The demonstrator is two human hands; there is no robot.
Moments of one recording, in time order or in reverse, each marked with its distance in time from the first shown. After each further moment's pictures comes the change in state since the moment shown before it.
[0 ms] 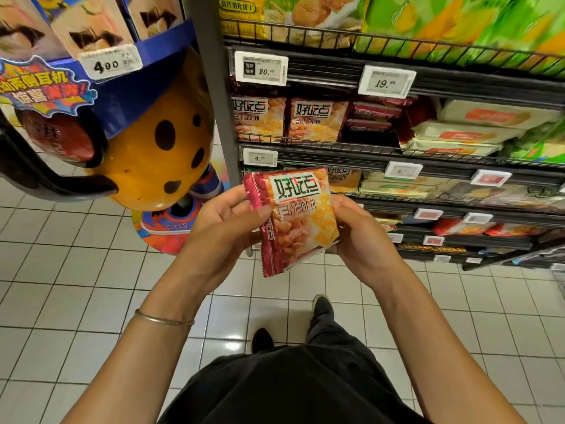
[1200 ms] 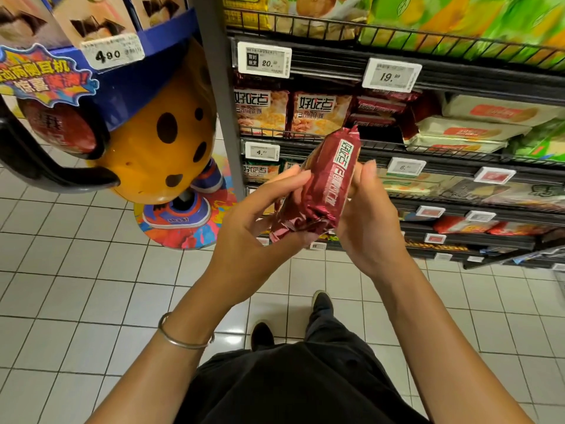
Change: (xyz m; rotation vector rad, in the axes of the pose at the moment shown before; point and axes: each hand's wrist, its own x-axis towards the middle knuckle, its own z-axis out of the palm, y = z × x) left_hand -0.019 -0.009 0.033 0.408 -0.092 0.480; right_hand -0.022 -0.027 0.026 0.119 -0.086 -0.247
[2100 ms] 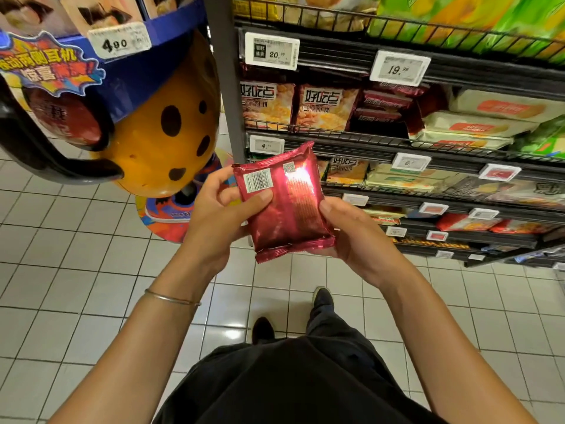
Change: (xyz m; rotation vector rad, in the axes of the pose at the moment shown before) left_hand 0.013 -0.024 -0.034 -0.274 0.382 -0.576; right_hand -0.004 0.032 -0.027 -0.278 -0.107 0.260
